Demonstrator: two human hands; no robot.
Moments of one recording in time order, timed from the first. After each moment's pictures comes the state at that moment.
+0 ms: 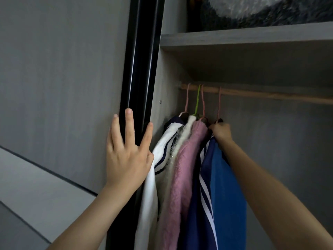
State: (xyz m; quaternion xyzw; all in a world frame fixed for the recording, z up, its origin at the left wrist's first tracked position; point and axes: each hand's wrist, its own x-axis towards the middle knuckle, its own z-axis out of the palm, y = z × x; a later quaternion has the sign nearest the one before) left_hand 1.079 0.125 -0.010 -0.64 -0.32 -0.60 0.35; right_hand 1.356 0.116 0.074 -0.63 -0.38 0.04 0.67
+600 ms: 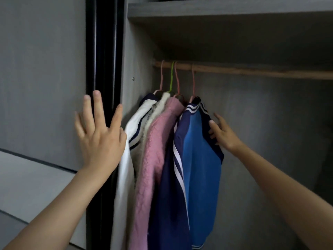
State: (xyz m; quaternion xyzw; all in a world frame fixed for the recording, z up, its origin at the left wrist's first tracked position) left_hand 1.081 0.106 -0.025 -0.67 -0.32 -0.62 0.27; right_hand 1.367 -0.016 0.014 -0.70 -0.51 0.00 0.50
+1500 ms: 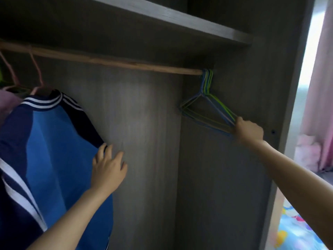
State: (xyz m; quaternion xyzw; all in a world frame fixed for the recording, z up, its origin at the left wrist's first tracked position) left_hand 1.334 -0.040 -0.099 -0.89 -0.09 -0.44 0.01; right_hand 1.442 -0.394 0.022 -0.96 0.01 -0.29 0.06
